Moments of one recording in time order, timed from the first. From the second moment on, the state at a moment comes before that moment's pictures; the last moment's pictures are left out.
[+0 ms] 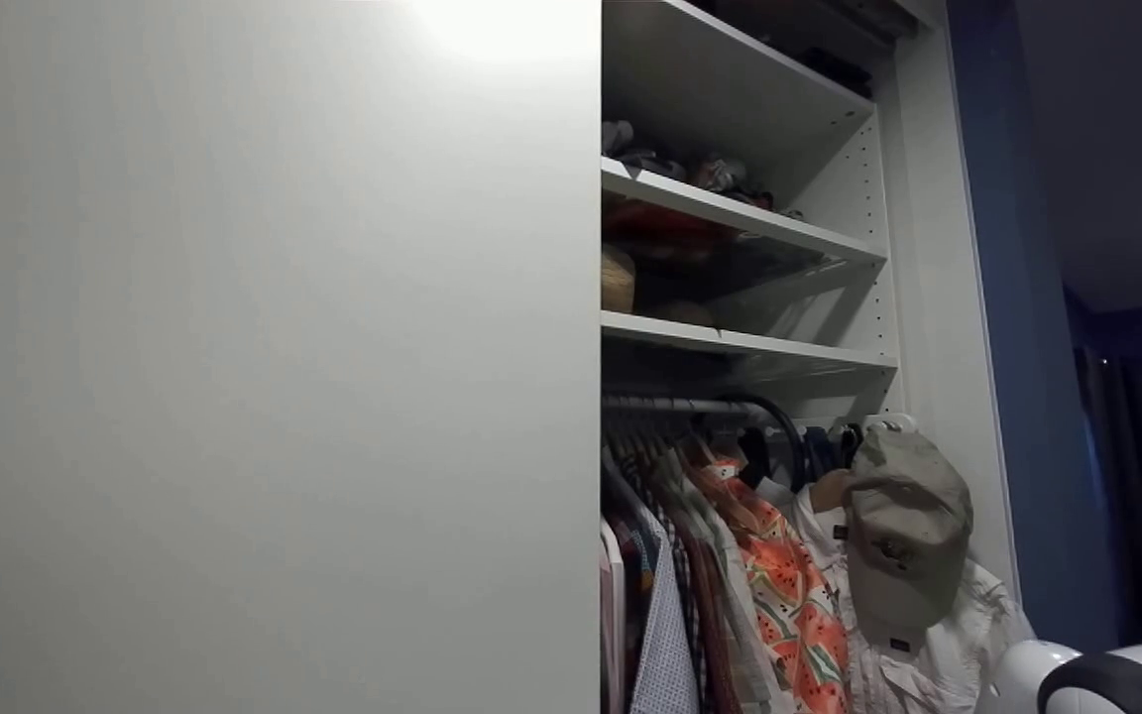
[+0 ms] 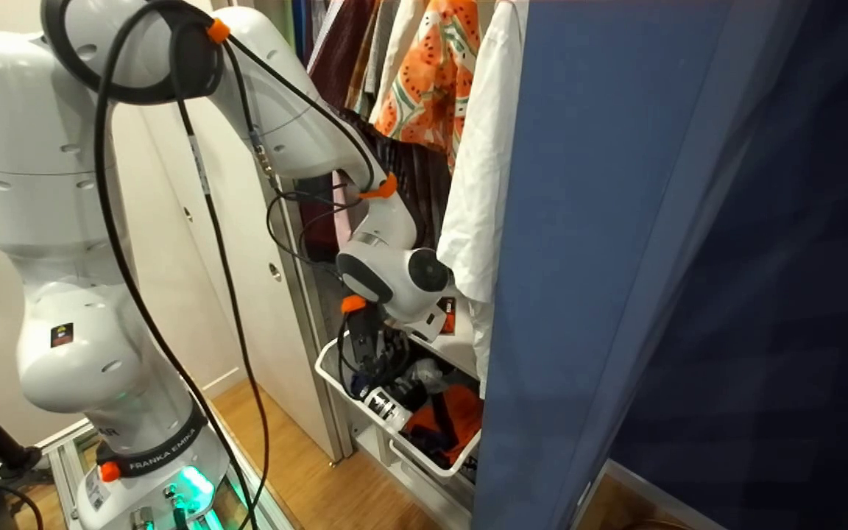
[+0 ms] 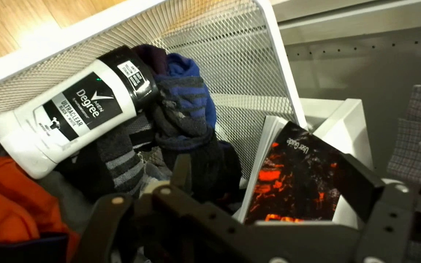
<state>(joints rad) -0.20 0.22 -0.08 -2.53 1.05 2.40 -0.77</state>
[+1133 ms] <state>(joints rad) -0.20 0.28 -0.08 -2.49 1.24 2.35 -0.84</state>
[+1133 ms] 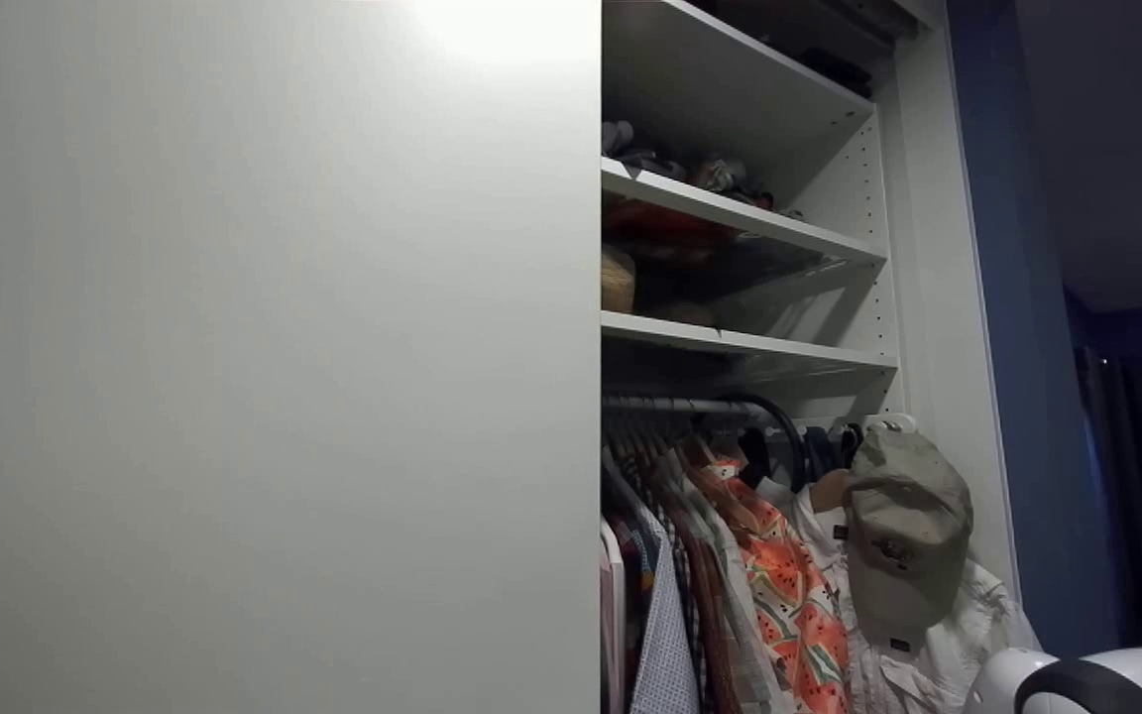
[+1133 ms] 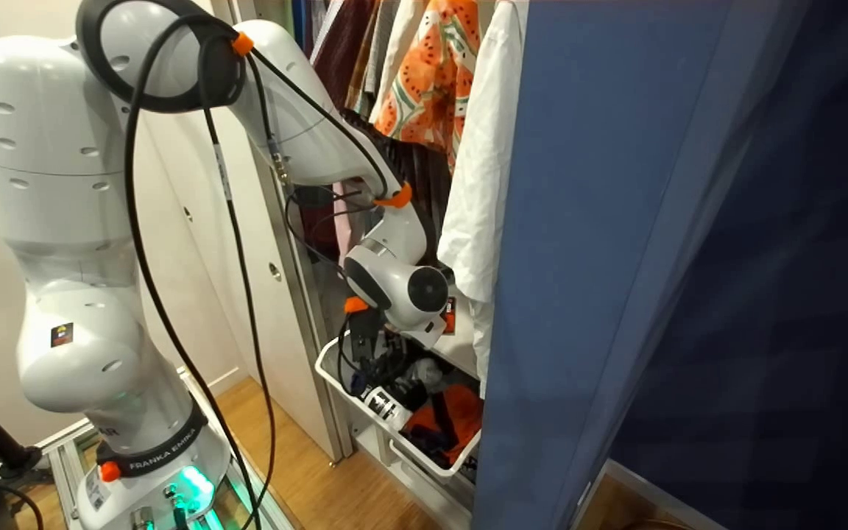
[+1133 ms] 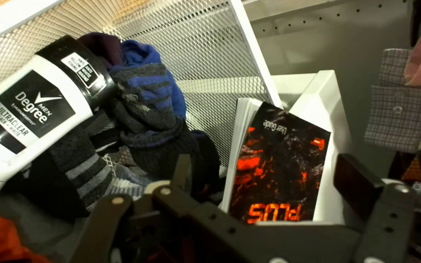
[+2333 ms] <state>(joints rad) -0.20 0.28 -0.12 -2.50 1.25 2.15 -0.76</state>
